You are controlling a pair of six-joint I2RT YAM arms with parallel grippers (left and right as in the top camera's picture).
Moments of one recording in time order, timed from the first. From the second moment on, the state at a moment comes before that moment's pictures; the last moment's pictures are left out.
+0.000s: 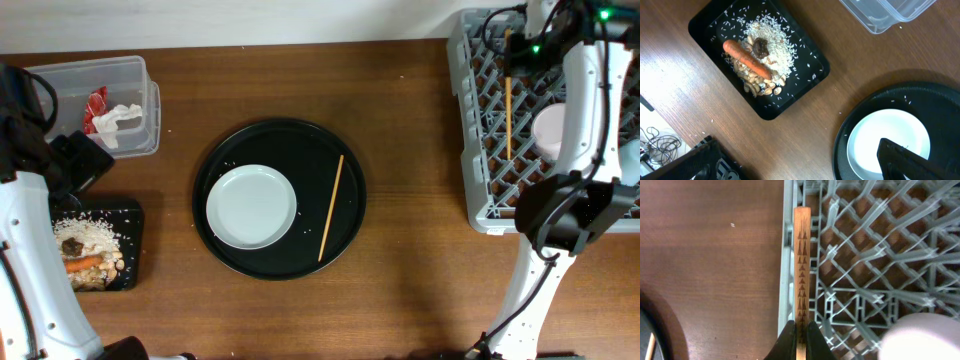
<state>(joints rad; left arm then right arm) 0.32 1.58 1.93 -1.62 -0.20 -0.52 -0.23 2.37 2.56 -1.32 -0.21 -0.16</state>
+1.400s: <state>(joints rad) 0.32 1.58 1.93 -1.62 -0.20 -0.52 0.56 2.24 2.01 -1.23 -0.01 0.63</state>
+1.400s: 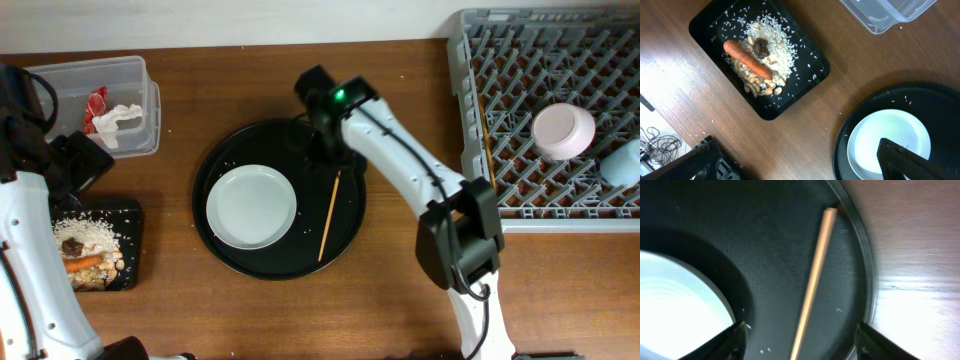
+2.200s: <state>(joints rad) 0.32 1.58 1.93 -1.62 -0.20 -0.52 0.57 2.24 1.71 -0.94 -0.02 0.76</state>
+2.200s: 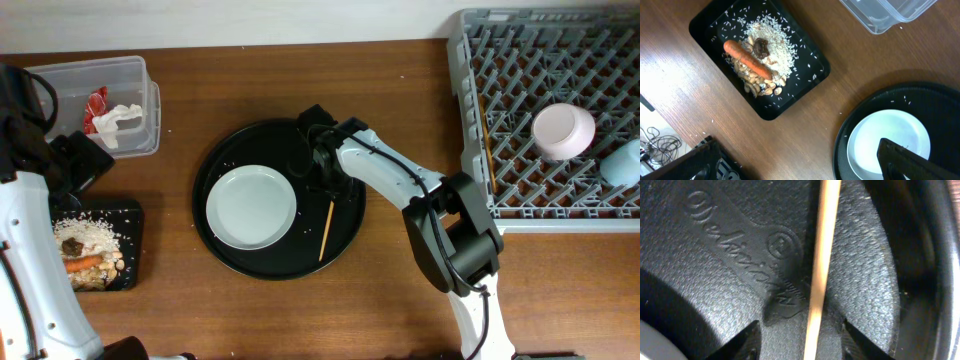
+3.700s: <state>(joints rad) 0.32 1.58 1.93 -1.61 -0.20 -0.52 0.12 2.24 2.47 -1.44 -0.06 0.19</state>
